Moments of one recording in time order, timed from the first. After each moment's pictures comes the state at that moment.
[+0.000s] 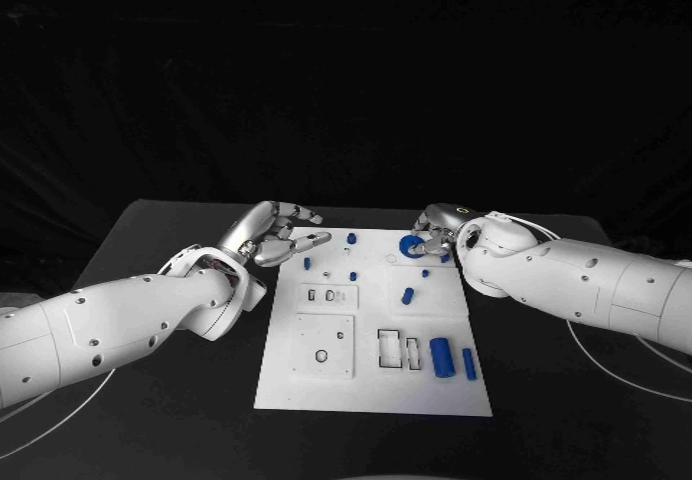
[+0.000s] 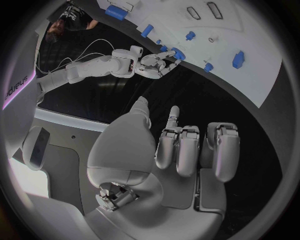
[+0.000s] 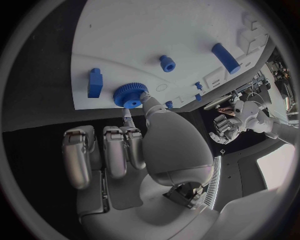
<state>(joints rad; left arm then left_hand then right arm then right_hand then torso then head) 1.25 -0.77 -0.20 1.42 -0.83 -0.67 0.39 1.24 -0.01 -0.08 0.29 0.20 0.86 0.14 0.23 0.15 1.47 0.08 1.57 1.31 1.47 0.03 1.57 1.31 0.01 1.47 0.14 1.57 1.31 1.26 -0.59 -0.17 1.11 -1.43 -0.32 -0.27 1.27 -0.03 0.08 0.07 0.23 0.92 0.11 0.07 0.16 1.47 0.05 1.57 1.31 1.46 -0.02 1.57 1.31 0.01 1.47 0.09 1.57 1.31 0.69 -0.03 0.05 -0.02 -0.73</state>
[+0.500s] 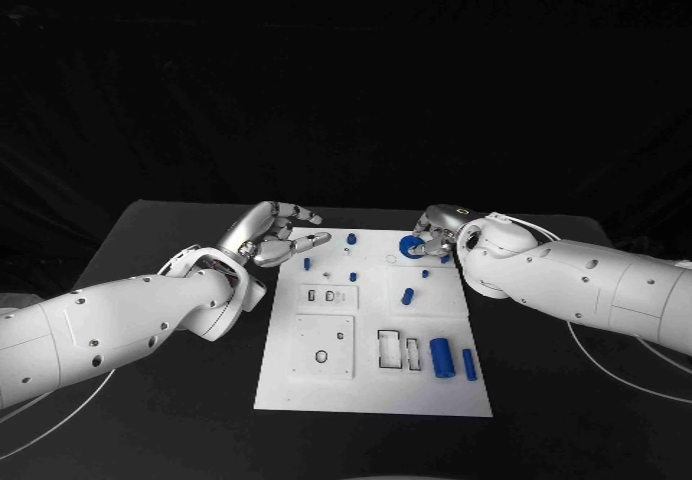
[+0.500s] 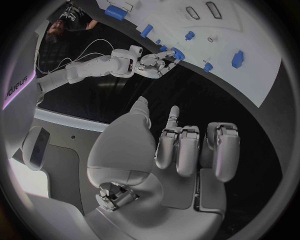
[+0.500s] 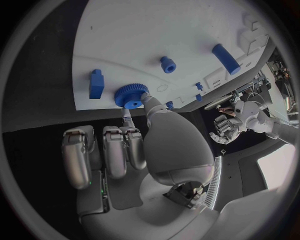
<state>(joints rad) 1.25 -0.77 -0.20 1.42 -0.83 -0.67 0.39 1.24 -0.01 -0.08 0.29 0.20 0.86 0.14 0.23 0.15 1.47 0.08 1.57 1.31 1.47 0.03 1.57 1.31 0.01 1.47 0.14 1.57 1.31 1.26 -0.60 -0.17 1.12 -1.43 -0.32 -0.28 1.24 -0.03 0.09 0.07 0.26 0.94 0.12 0.07 0.16 1.46 0.06 1.57 1.31 1.47 -0.02 1.57 1.31 0.01 1.47 0.10 1.57 1.31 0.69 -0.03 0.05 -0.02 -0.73</state>
